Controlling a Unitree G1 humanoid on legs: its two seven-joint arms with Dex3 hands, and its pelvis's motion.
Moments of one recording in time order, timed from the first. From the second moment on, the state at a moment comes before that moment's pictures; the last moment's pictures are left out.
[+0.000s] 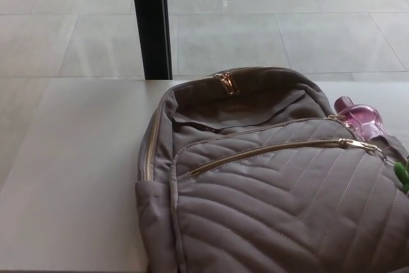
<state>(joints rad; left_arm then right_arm) 0.03 0.61 0.49 1.18 -0.18 -0.14 -0.20 0.03 -0.90 -0.09 -0.16 -0.16 0.09 0.28</state>
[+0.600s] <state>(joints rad) 0.03 0.62 0.44 1.20 -0.17 -0.19 -0.19 0.12 -1.01 -0.01 -0.30 -0.41 0.05 0.28</state>
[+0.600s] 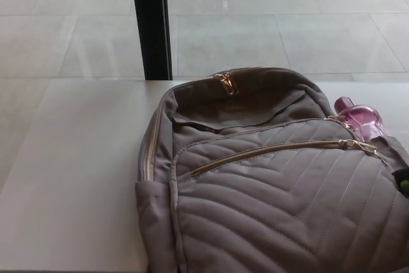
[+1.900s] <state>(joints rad) 0.02 0.62 0.43 1.21 -0.17 -0.19 -0.19 0.12 -0.73 -0.09 -0.15 -0.51 -0.26 -0.08</state>
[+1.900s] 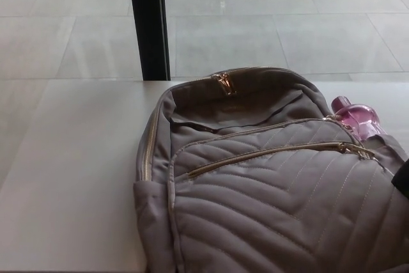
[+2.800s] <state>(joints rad) 0.03 0.62 0.45 1.21 -0.18 -0.20 -0.19 -0.14 -0.61 -0.07 -0.17 -0.40 -0.23 0.01</state>
